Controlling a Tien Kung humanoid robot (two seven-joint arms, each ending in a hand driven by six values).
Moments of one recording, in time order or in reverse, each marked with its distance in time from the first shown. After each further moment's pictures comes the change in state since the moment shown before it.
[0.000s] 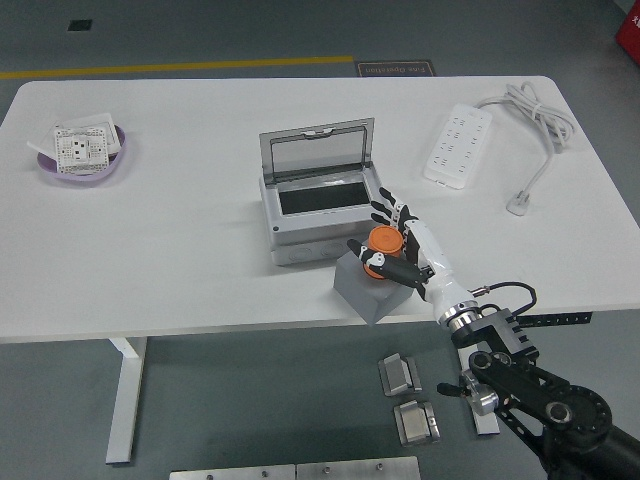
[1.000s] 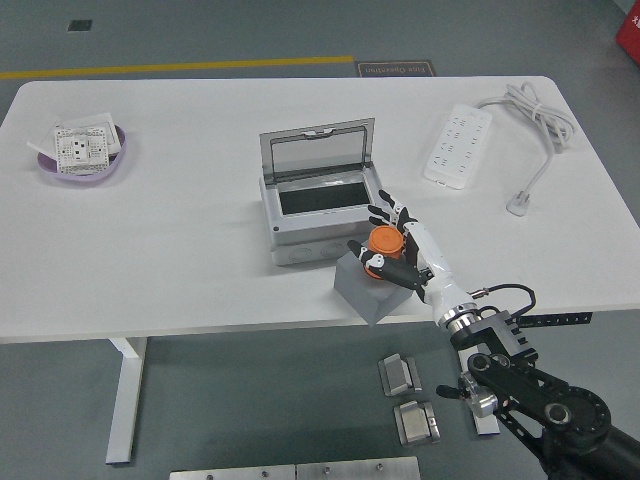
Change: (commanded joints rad) left arm 0.001 -0.002 0.002 -0.001 0.001 0.000 0.000; right arm 0.000 -0.002 -0.015 -0.006 0.006 -0.003 0.003
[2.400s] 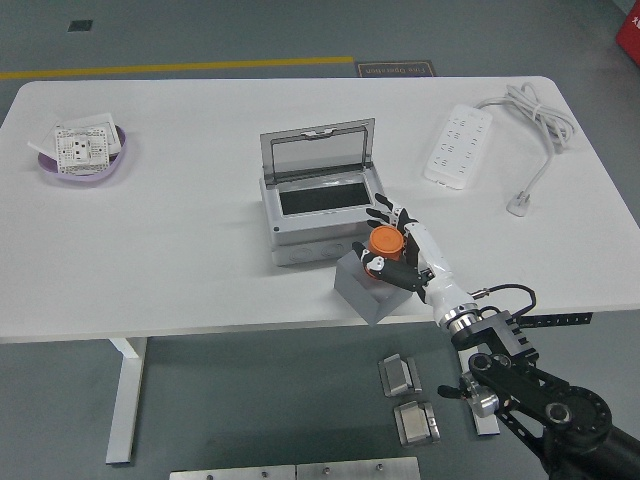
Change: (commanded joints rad) left arm 0.002 -0.001 0.001 0.000 0.001 0.000 0.001; right arm 0.000 -0.003 -0.006 -0.010 0.009 0.003 0.002
